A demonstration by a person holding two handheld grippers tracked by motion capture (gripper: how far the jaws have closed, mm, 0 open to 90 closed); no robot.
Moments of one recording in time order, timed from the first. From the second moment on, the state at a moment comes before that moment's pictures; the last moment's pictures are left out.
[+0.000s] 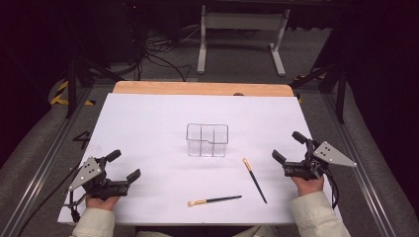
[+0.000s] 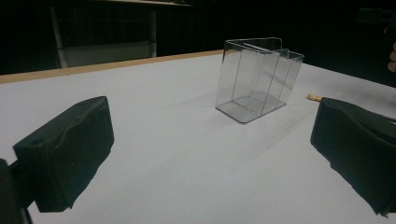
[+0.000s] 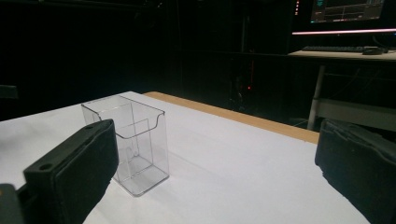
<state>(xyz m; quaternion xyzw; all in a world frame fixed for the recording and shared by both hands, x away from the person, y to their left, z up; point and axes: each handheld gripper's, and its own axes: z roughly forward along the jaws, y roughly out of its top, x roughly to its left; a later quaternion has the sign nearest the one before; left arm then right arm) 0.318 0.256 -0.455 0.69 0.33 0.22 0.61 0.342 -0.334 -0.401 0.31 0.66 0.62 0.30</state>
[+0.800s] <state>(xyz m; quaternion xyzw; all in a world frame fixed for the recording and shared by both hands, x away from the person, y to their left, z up) 0.320 0.256 -0.456 0.69 0.33 0.21 0.61 0.347 -0.302 -0.362 0.27 0.72 0.60 0.24</state>
